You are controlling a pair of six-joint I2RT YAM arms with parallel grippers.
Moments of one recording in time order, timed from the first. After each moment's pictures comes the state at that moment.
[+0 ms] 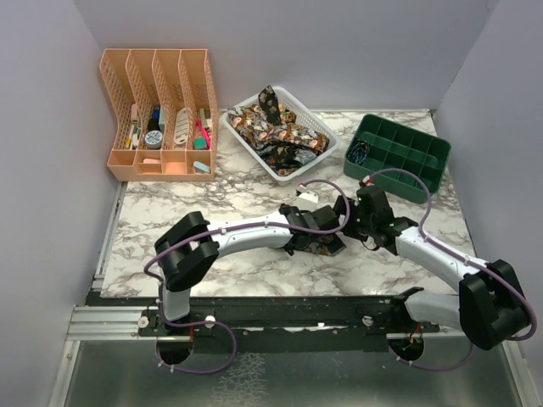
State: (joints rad) left arm -1.12 1.84 1.34 -0.81 -0.64 -0.72; right arm 0.44 1.20 0.57 -0.18 -0.08 0.68
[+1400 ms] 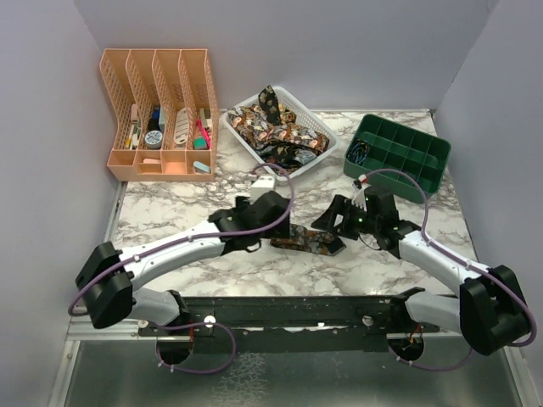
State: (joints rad) left arm -1.03 1.37 1.03 -0.52 -0.47 -0.72; right arm 0.39 1.16 0.52 -0.04 -0.38 0.69
